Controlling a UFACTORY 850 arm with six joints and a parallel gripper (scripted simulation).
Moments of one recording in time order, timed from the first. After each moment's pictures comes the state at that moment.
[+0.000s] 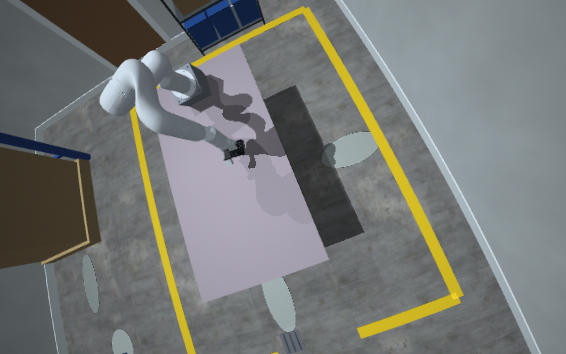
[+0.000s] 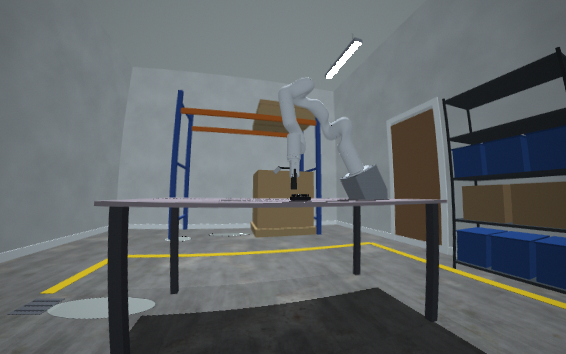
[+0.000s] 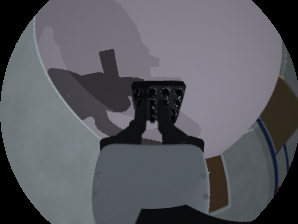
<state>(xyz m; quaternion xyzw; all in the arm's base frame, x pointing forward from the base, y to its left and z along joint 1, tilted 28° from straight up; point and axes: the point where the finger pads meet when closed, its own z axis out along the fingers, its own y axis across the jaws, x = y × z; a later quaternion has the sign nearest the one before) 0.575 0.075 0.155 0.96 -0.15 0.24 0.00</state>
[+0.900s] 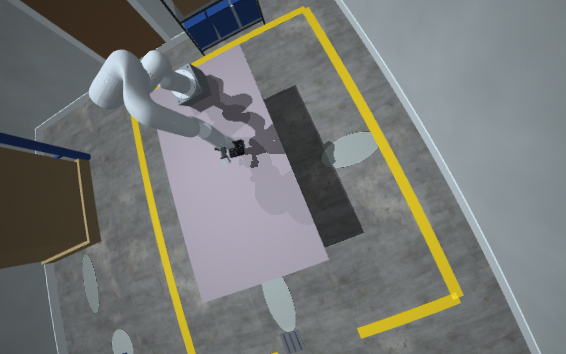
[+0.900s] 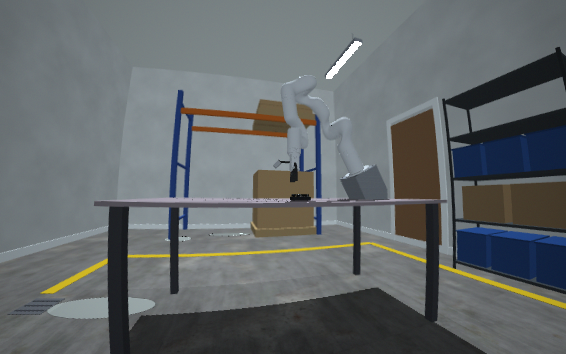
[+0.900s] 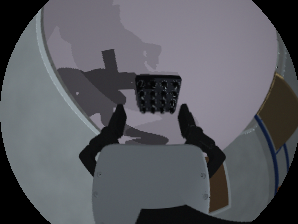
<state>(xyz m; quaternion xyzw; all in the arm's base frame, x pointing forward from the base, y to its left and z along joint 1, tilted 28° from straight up) 0.559 0.078 0.187 0.96 -0.15 0.25 0.00</state>
